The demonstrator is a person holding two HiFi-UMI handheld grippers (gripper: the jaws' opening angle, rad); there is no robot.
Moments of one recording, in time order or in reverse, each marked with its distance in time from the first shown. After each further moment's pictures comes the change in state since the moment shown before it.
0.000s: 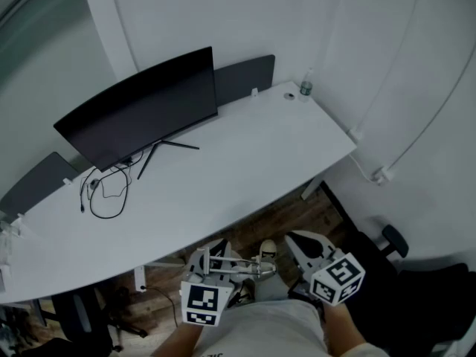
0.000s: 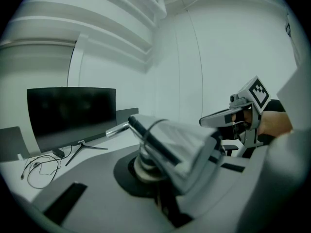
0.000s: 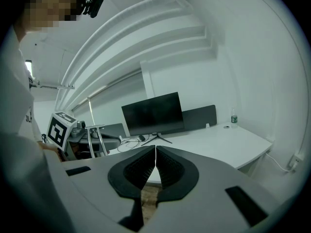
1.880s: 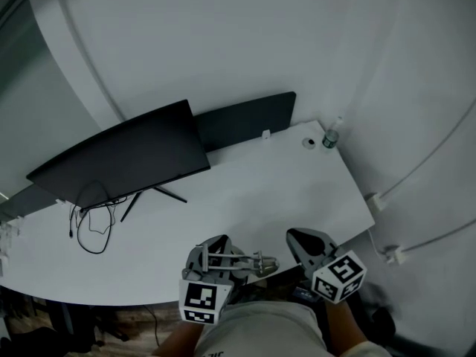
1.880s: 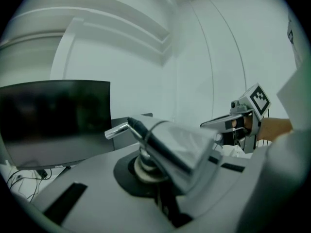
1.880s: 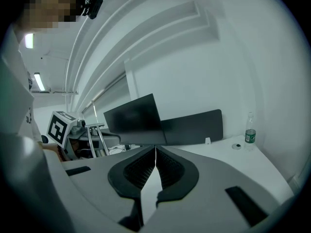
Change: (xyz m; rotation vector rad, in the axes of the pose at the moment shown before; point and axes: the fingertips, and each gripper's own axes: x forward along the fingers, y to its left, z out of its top) left arm 0.278 0.081 0.112 -0.072 -0.018 0.189; right arm 0.178 -0.258 0.112 -0.026 0.018 0.192
